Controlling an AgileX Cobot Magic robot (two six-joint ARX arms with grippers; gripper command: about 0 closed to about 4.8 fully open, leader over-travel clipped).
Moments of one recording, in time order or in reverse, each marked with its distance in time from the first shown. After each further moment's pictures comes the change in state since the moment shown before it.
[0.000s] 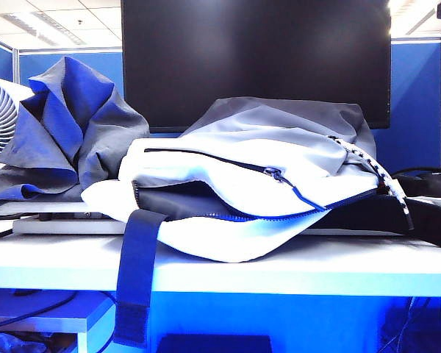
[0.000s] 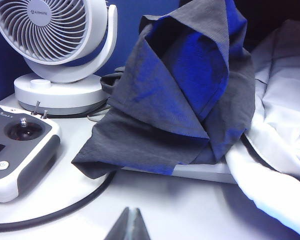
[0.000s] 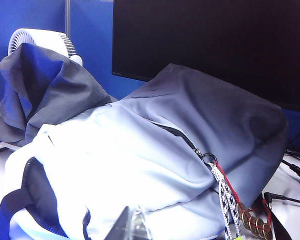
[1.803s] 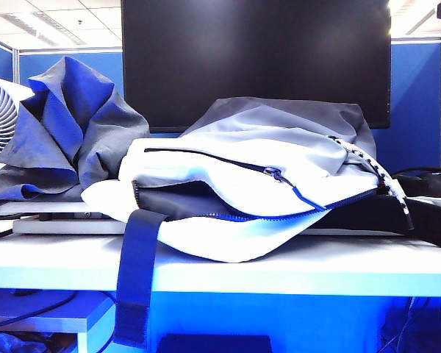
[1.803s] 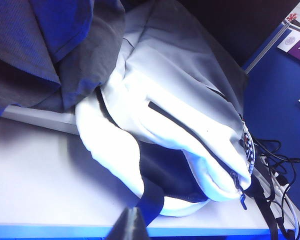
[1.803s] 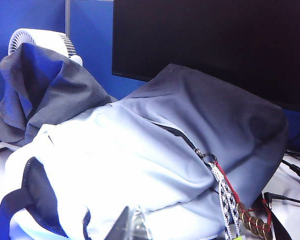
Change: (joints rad) left arm -0.113 0.000 0.037 -0.075 0.340 -0.426; right arm 0.000 0.000 0.000 0.000 0.000 0.000
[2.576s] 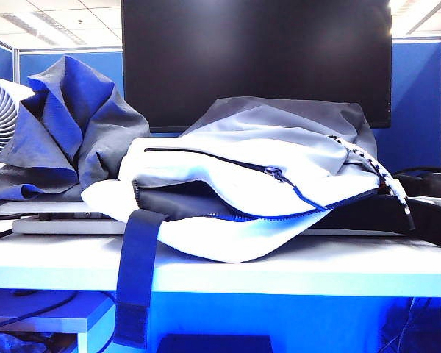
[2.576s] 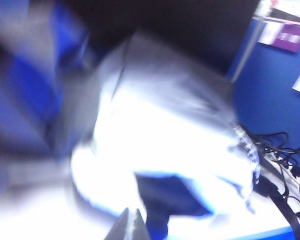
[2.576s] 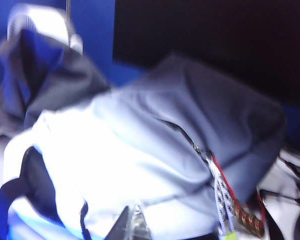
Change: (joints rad) left arm 0.000 0.001 0.093 -0.030 0.007 0.174; right arm 0.000 0.000 0.058 -0.100 0.000 -0.027
